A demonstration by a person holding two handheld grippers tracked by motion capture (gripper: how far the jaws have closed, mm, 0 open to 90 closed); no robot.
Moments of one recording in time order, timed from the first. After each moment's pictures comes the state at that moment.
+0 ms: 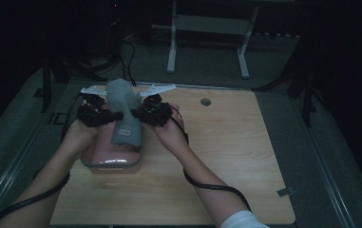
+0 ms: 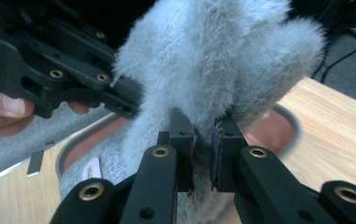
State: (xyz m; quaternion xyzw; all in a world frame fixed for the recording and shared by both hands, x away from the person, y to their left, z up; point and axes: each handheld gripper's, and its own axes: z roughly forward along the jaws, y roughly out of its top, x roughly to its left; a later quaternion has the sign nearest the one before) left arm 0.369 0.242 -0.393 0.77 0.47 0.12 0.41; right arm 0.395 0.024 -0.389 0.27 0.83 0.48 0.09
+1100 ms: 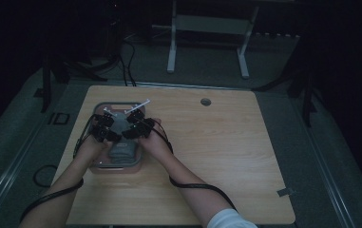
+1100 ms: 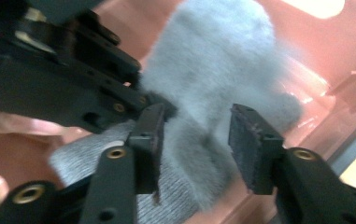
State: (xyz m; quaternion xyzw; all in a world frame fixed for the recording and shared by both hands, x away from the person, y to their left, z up) left arm 0.414 0.233 -0.515 0.79 0.56 0.06 0.23; right arm 0.426 0.070 -0.486 0.31 0.88 0.36 0.05
